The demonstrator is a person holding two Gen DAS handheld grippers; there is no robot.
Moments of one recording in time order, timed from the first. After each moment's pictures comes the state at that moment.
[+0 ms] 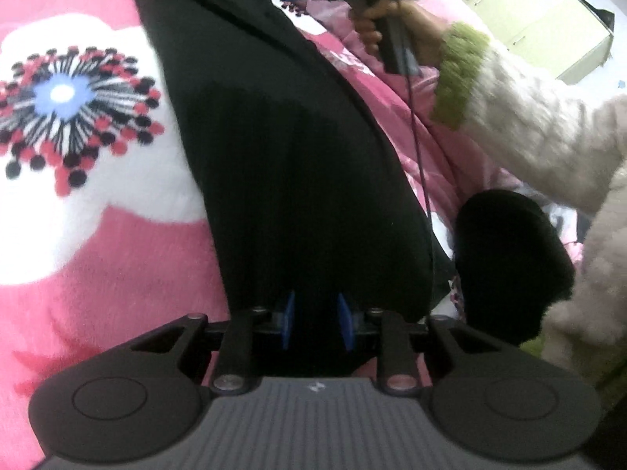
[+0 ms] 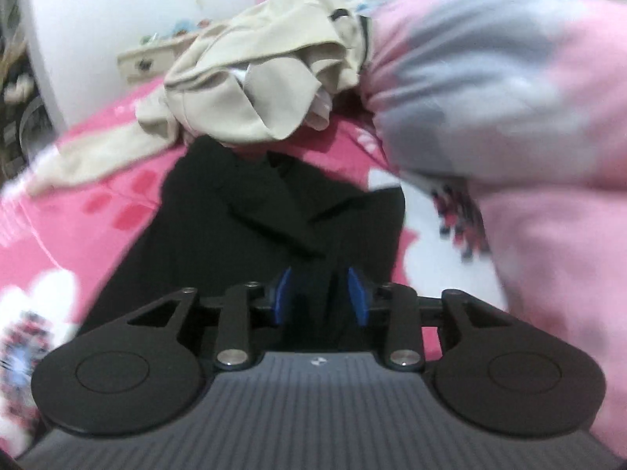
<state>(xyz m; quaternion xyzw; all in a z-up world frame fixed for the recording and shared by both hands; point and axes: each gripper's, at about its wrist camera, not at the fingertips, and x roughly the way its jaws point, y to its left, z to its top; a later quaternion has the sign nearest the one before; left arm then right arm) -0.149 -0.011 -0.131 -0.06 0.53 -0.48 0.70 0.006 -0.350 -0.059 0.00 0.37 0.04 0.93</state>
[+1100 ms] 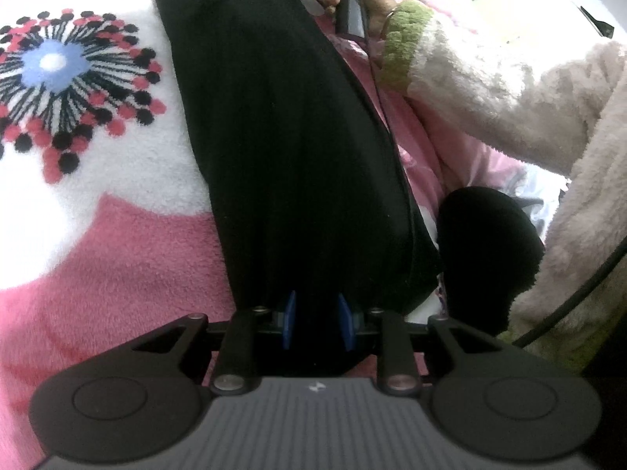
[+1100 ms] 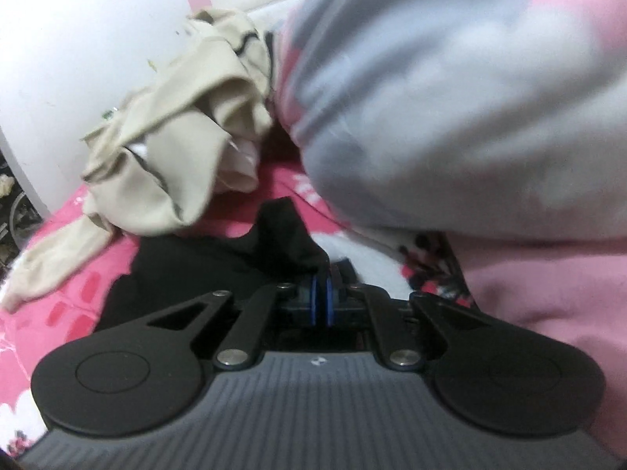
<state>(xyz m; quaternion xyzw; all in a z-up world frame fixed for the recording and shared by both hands) -0.144 0.006 -0.128 -0.08 0.56 -0.50 0.66 0.070 -0.422 -0.091 0.14 0.33 -0.01 0.93</state>
